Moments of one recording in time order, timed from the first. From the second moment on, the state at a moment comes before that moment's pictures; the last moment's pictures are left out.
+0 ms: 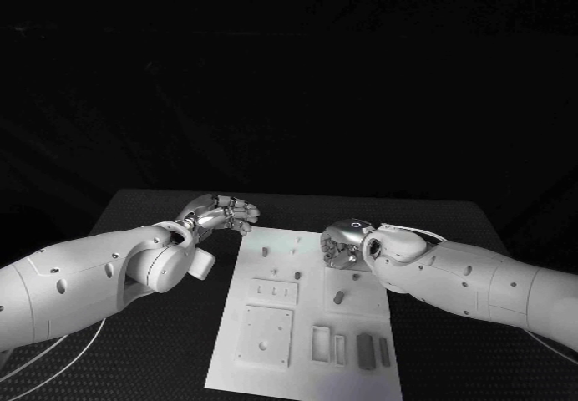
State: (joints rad) left arm 1.27 -0.80 -0.16 1.38 -0.23 -0.25 0.26; left_hand 1.04 -0.11 0.40 -0.28 0.05 0.78 0.17 0.32 0.52 1.13 0.12 0.14 0.13 1.00 0.07 0.52 0.60 0.05 0.83 -0.03 0.47 1.31; right arm 1.18 -0.53 -0.17 1.09 -1.61 -0.26 -0.03; right_hand 1.10 -0.19 0.71 -0.24 0.05 0.87 0.15 0.36 0.43 1.19 0.12 0.07 0.14 1.23 0.01 0.46 0.73 0.26 1.06 0.12 0.24 1.27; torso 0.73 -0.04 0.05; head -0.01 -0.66
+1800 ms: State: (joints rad) left arm 1.27 -0.79 -0.16 1.37 -0.22 -0.25 0.25; left_hand 1.04 -0.10 0.40 -0.28 0.05 0.77 0.18 0.32 0.52 1.13 0.12 0.14 0.13 1.00 0.07 0.52 0.61 0.06 0.83 -0.03 0.47 1.31; right arm 1.20 -0.54 -0.18 1.14 -1.72 -0.41 -0.12; right_hand 1.17 -0.17 0.82 -0.29 0.05 1.03 0.10 0.40 0.48 1.35 0.06 0.12 0.18 1.31 -0.05 0.57 0.89 0.24 1.16 0.06 0.40 1.31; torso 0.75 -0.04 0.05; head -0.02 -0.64
